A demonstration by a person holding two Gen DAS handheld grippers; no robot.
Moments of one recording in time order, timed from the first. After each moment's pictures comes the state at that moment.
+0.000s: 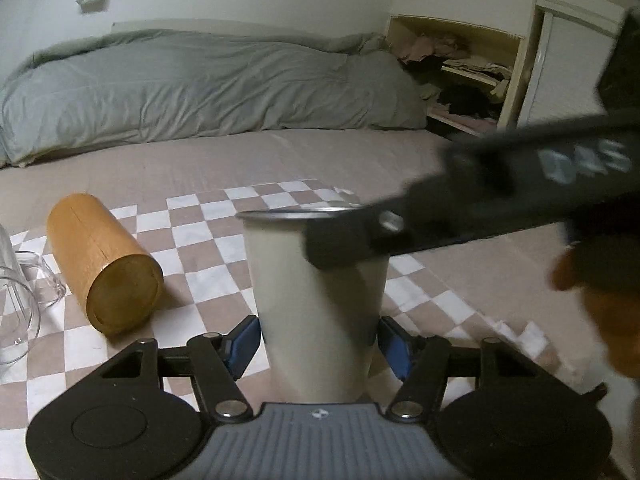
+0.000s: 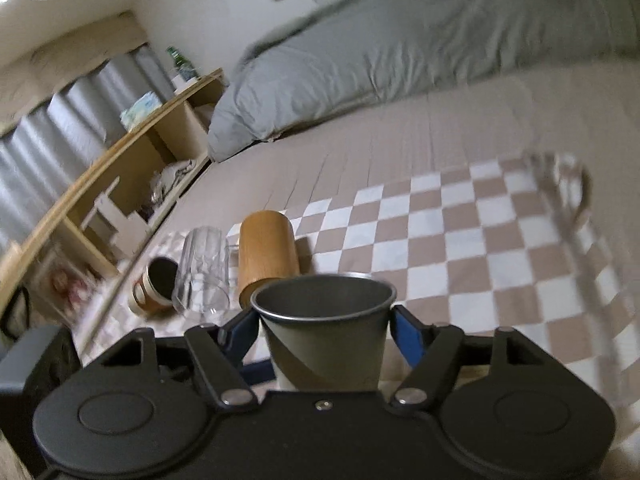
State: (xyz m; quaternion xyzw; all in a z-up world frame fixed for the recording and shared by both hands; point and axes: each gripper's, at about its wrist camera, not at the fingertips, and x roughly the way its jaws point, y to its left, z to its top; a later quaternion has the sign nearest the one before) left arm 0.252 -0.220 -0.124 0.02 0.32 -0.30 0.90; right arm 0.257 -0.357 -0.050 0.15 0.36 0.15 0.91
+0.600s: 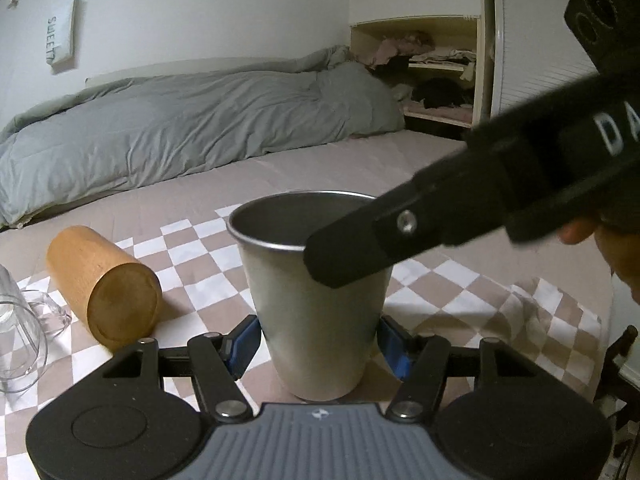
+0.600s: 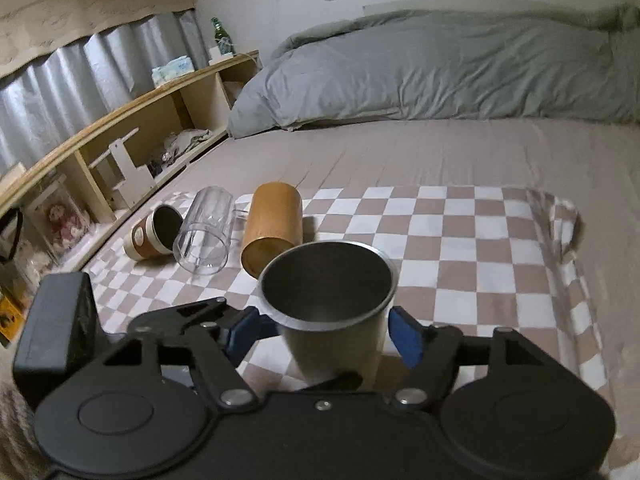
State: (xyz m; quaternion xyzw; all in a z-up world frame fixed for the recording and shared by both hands) left arm 0.226 -0.219 -0.138 0.10 0.25 -0.32 0.91; right arm 0.225 -0.345 -0.057 0.07 0.34 0.18 0.92
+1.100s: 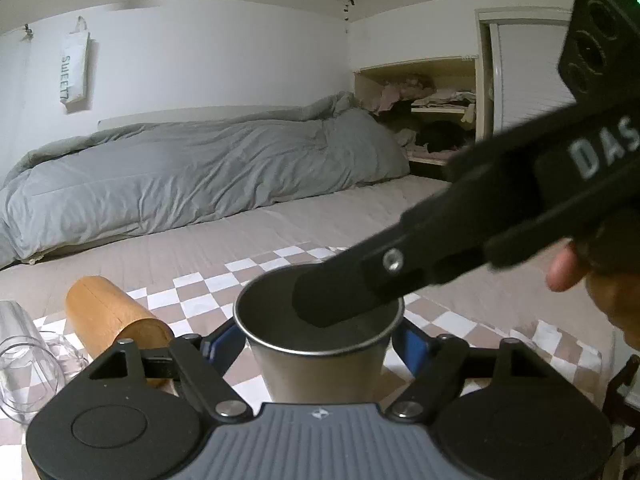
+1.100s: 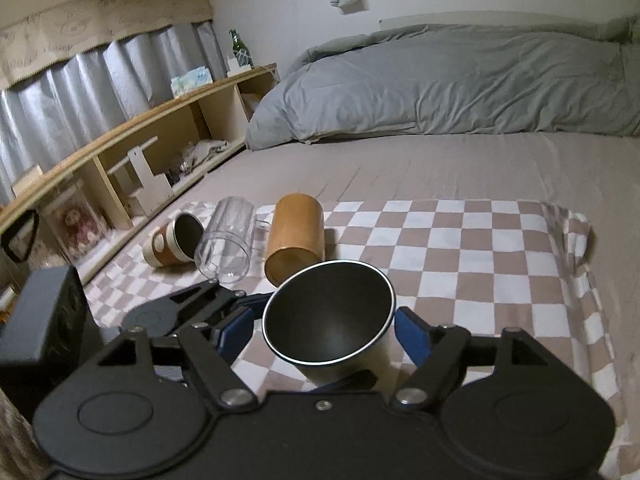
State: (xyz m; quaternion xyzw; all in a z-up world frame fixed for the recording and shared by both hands) left arm 0.211 -0.217 -0.120 0.08 0.18 -0.32 0.93; right arm 0.217 -0.348 -0.050 0.10 0.31 0.20 0.92
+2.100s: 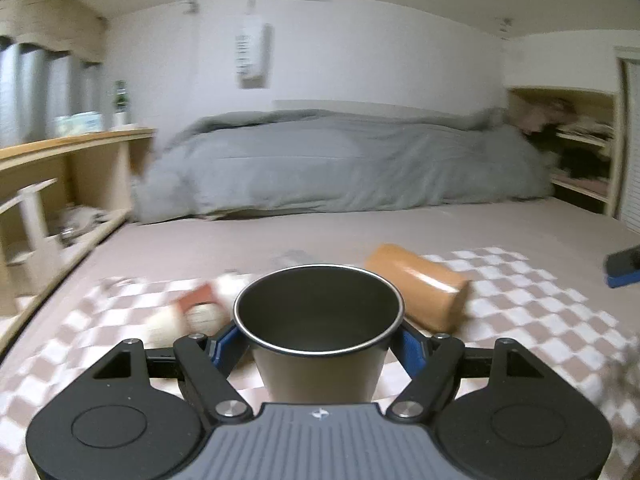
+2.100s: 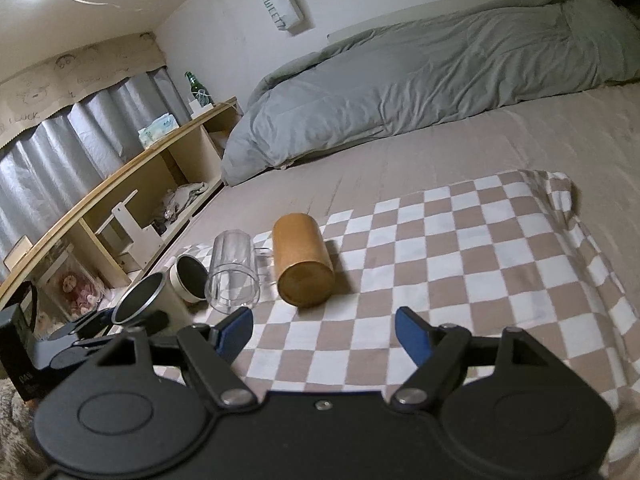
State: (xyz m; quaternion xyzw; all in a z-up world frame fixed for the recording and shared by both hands) left arm 0.203 0.016 -0.079 0.04 0.20 -0.11 0.97; right arm 0.198 -0.324 -0.048 0.18 0.30 0.14 0.93
